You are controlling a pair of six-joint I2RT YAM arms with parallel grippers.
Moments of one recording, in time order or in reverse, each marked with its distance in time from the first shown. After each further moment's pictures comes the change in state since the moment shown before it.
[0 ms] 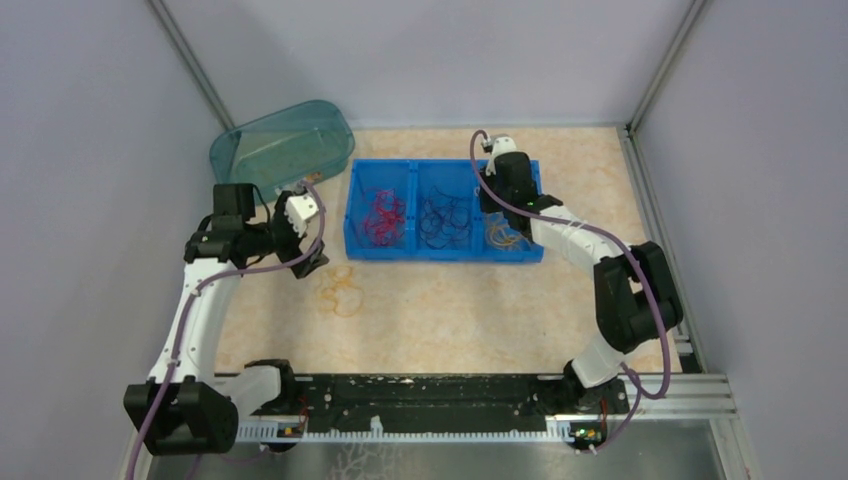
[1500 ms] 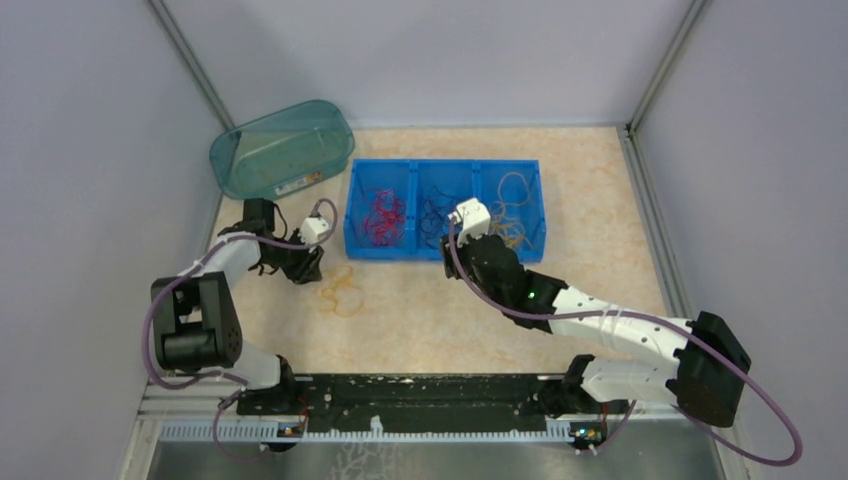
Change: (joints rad) left arm 0.081 0.384 -0.186 0.202 -0.088 0.121; right arm 0.544 -0.490 -0.369 0.111 0.405 0.007
